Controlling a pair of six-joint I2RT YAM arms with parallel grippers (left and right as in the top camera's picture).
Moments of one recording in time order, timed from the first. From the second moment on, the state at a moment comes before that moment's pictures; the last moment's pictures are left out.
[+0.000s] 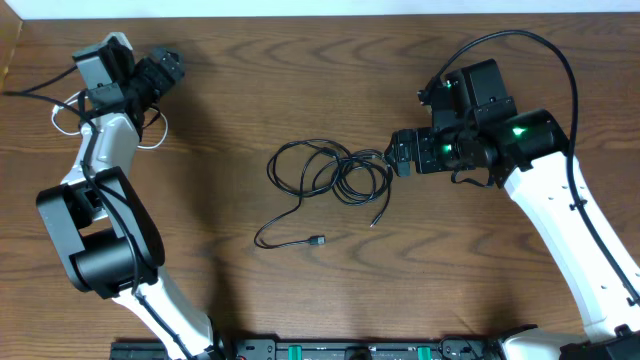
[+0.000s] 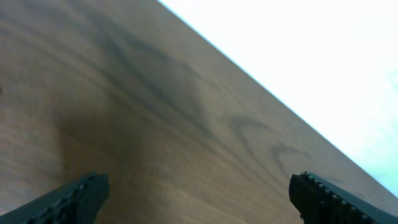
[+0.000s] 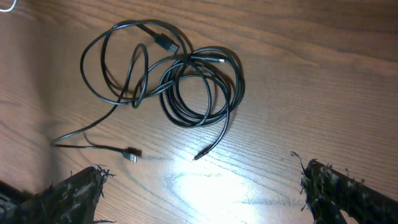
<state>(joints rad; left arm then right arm) 0.33 2.01 1.40 -0.05 0.38 -0.46 0.35 1.50 1.40 -1.01 -0.25 0.24</state>
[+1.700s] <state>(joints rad) 0.49 2.31 1.56 0.09 -0.18 -0.31 0.35 1.56 1.40 -0.99 -0.25 0.25</state>
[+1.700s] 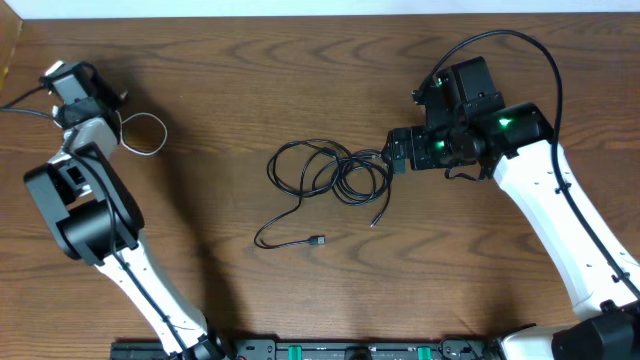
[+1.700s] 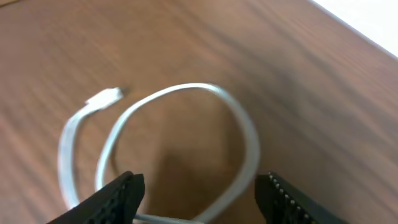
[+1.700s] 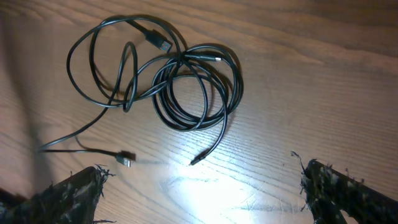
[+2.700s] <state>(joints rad) 0.63 2.09 1.56 -0.12 -0.22 -0.31 0.35 1.56 1.40 -0.98 -0.25 0.25</state>
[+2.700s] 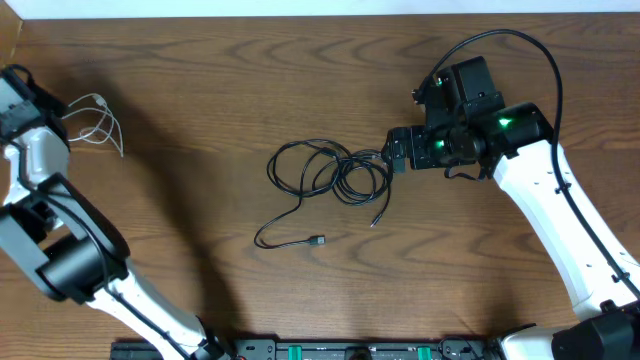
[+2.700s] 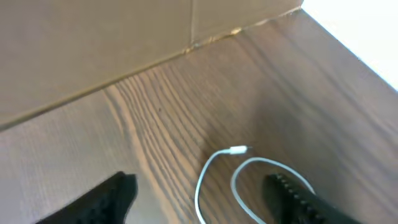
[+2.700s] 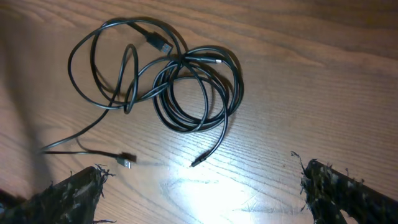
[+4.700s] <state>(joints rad) 0.56 2.07 1.47 -0.06 0.62 -0.90 0.36 1.56 1.40 -0.98 -0.25 0.25</state>
